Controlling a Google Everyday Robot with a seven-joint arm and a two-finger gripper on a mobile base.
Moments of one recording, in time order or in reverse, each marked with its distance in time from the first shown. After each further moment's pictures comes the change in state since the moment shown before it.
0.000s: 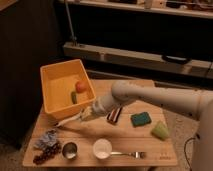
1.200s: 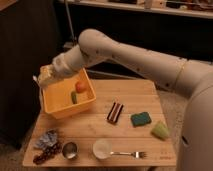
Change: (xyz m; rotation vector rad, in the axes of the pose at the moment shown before) arm -0.104 0.274 -0.046 -0.163 -0.028 -0.268
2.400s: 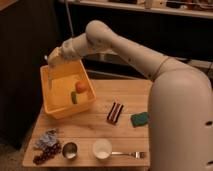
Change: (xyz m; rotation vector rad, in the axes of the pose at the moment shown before) arm -0.095 -0.112 -0.002 -0.007 -0.161 0.174
